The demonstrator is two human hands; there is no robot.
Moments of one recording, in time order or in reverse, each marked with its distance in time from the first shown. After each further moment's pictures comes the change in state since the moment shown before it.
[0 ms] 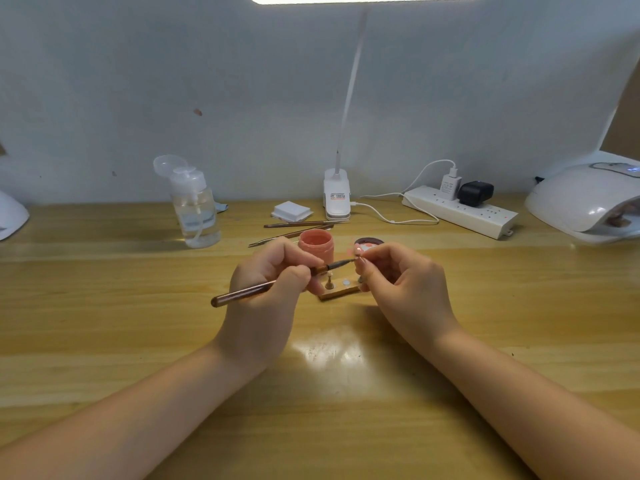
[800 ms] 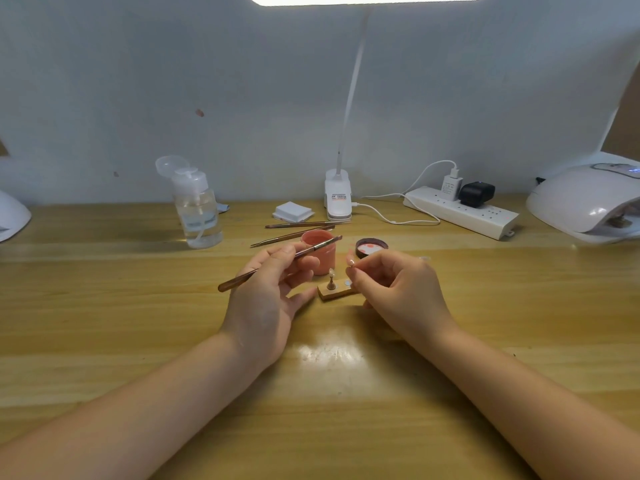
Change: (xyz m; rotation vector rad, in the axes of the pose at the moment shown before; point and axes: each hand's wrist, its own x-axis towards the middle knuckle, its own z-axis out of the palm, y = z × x) left_hand 0.012 -0.018 0.001 -0.475 0.203 -0.528; right_hand 0.001 -0.002 0.004 -0.023 -0.068 0.097
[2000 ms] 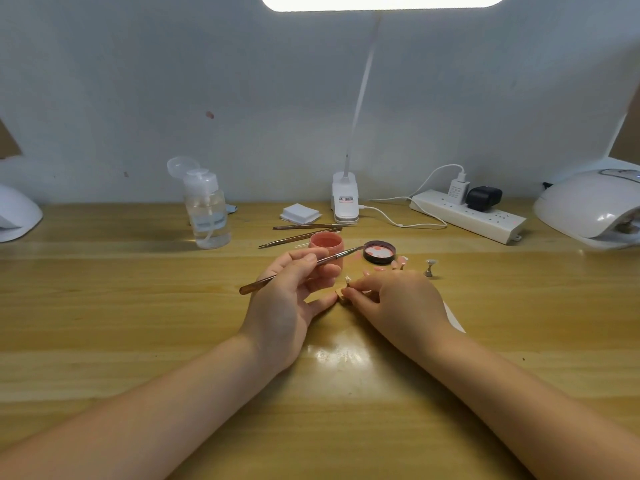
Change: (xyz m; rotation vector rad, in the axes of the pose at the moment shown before) left_hand -0.001 -0.005 0.000 -0.009 -0.102 -0.018; right_hand 0.000 -0.004 0.008 -0.632 -0.190 -0.105
